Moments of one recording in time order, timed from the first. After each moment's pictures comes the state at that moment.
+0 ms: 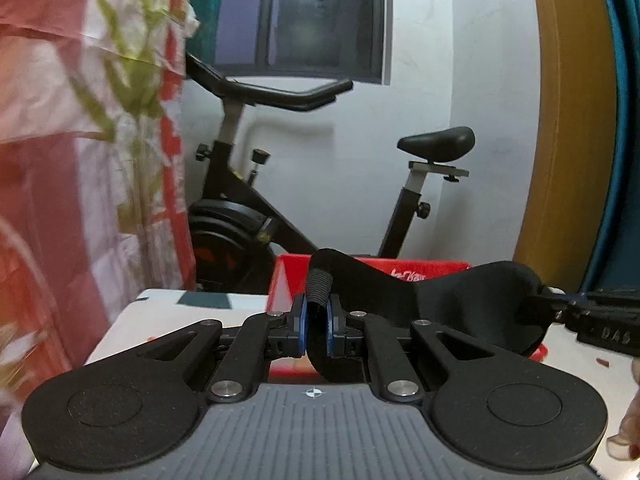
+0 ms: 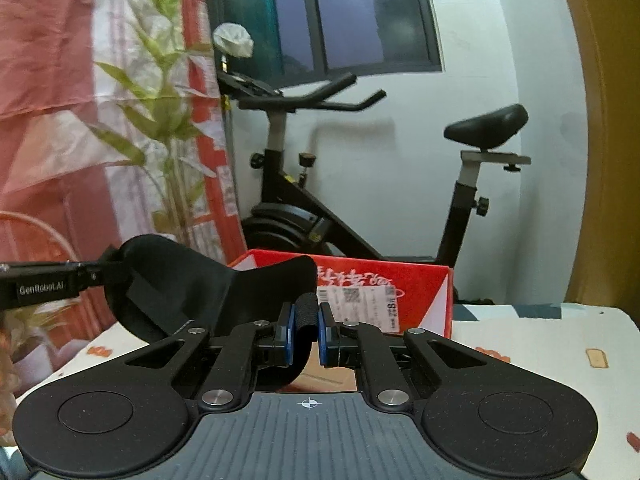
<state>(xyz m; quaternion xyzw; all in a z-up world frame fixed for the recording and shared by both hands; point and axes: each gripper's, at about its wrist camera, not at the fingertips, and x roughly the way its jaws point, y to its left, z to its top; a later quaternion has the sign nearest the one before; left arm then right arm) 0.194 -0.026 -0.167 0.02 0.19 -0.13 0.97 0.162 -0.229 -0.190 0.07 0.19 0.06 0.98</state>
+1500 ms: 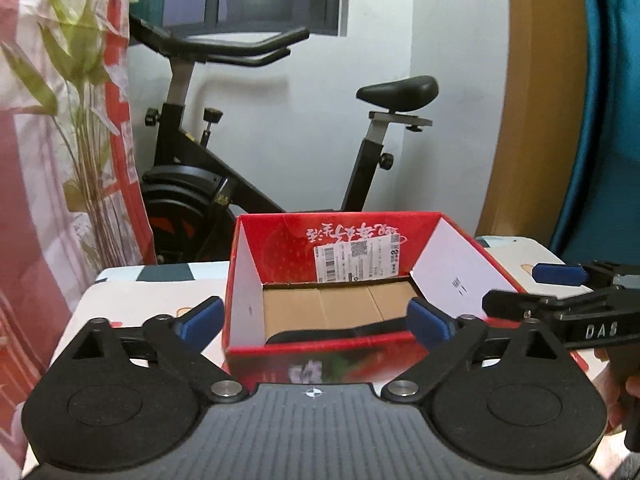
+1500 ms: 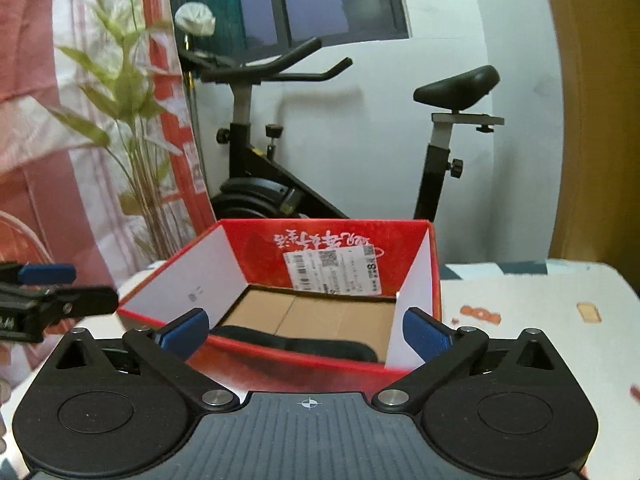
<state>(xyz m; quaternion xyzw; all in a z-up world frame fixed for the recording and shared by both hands) 0.205 -0.027 -0.191 0.06 0.24 -0.20 0.95 0.154 -0.225 -0.225 0.10 0.22 0.02 0.97</state>
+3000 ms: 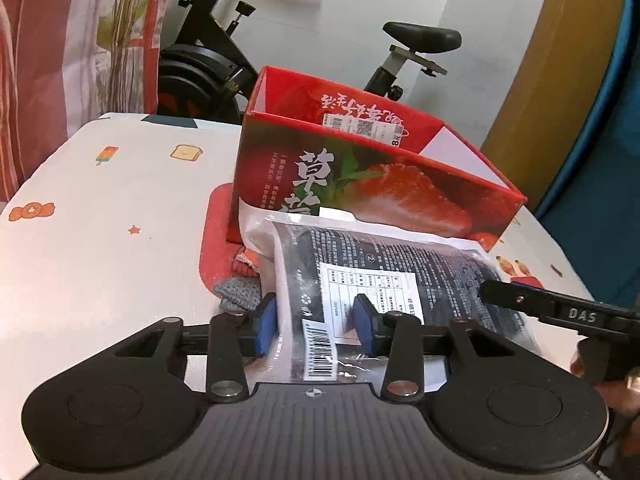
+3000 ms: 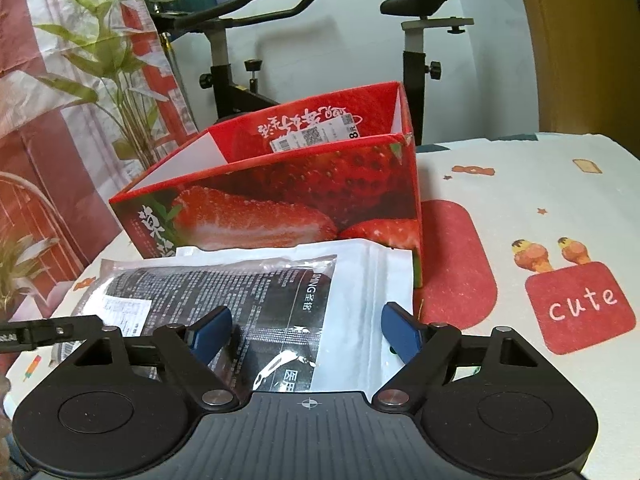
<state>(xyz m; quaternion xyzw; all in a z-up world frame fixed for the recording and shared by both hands) 0.153 0.025 -0.283 -0.06 0.35 -0.21 0.91 0.101 -0.221 -0.317 0.17 0.30 0.02 0.94</state>
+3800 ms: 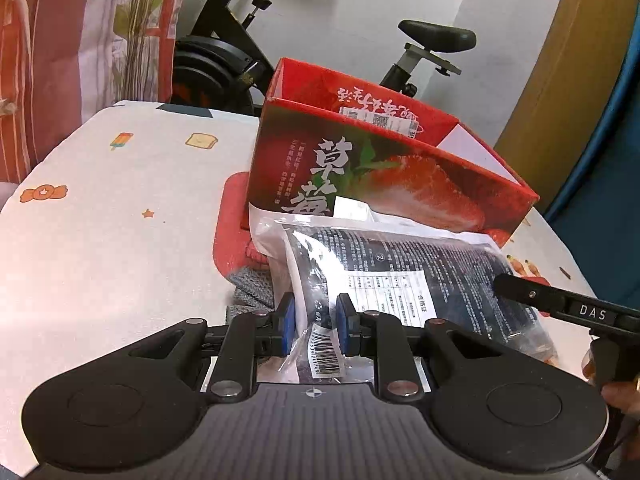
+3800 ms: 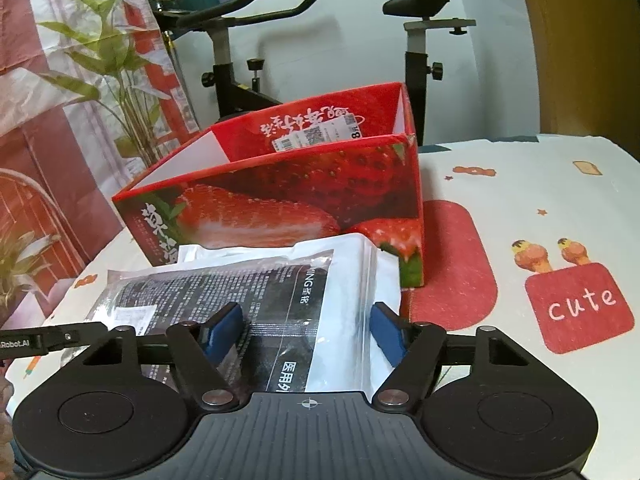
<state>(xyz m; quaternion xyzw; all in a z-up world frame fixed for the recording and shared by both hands) 0.151 0.027 -0.293 -0.06 0.36 -0.19 0.91 0.099 -0.220 -0.315 0.16 0.30 0.03 0.94</state>
